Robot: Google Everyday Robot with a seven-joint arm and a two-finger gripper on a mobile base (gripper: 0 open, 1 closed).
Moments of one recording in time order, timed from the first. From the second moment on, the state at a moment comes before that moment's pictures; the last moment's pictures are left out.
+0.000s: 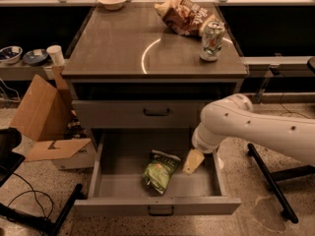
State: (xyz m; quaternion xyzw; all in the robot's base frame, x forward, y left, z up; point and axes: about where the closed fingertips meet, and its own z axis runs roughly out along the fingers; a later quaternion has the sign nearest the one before) arm 0.550 -0.152 0.584 -0.51 0.85 0.01 0.13
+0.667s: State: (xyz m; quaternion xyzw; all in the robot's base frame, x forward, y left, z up) arm 0.555 -0.056 0.484 -0.49 0.85 0.12 0.16
